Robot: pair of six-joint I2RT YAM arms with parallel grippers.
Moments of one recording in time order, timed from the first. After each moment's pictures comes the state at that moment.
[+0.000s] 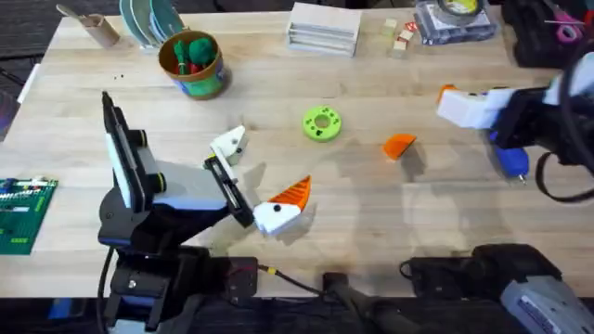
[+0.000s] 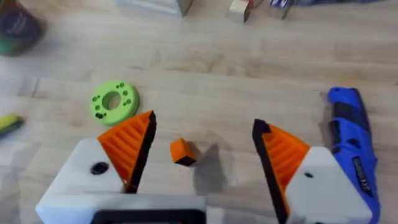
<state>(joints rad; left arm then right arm) -0.08 0.01 0.01 -0.08 0.92 -0.06 0.00 0.66 0.73 -0.67 -0.19 0.03</state>
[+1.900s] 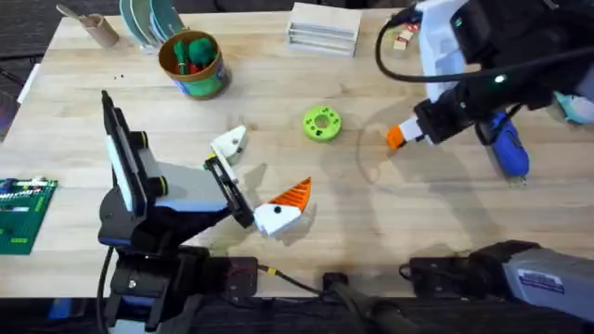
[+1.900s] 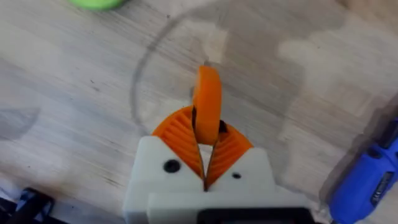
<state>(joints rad) -0.08 0.01 0.01 -0.08 0.92 -0.03 0.26 1.35 1.03 -1.01 -0.08 -0.19</state>
